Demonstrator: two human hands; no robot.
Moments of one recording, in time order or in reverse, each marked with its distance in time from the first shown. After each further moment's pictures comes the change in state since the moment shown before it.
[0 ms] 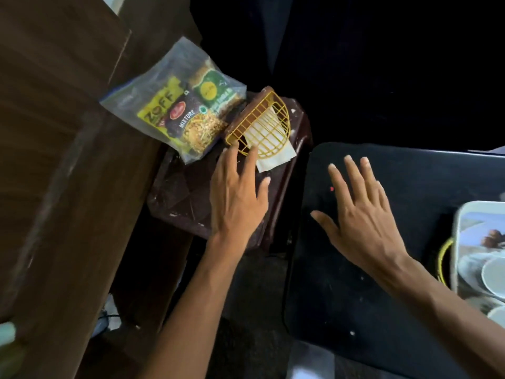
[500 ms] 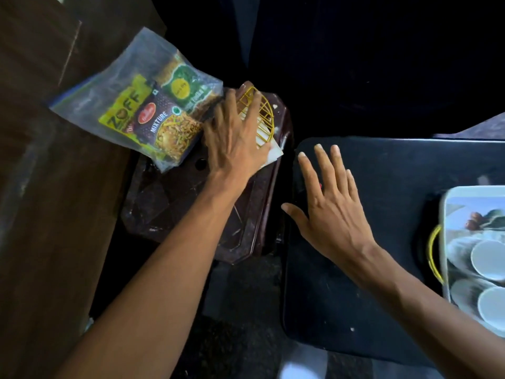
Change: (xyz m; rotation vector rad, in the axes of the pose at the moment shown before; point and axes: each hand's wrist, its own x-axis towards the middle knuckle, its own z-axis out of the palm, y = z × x) left_hand 0.104 0.011 0.018 0.196 0.004 0.149; right_hand 0.023 -0.038 0.005 0.011 -0.003 0.069
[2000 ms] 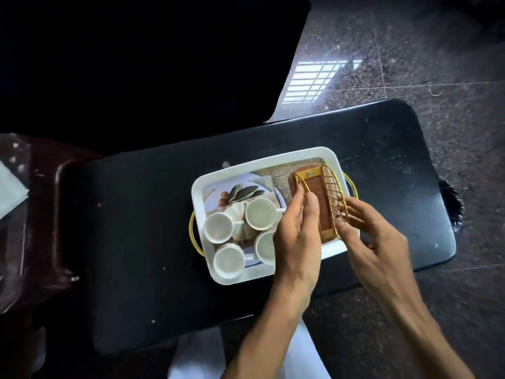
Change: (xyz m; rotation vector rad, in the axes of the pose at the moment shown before) left_hand -0.212 0.512 -0.066 -1.702 -0.651 -0.381; right_hand -0.266 0.367 -0.161 0.783 0.386 0.627
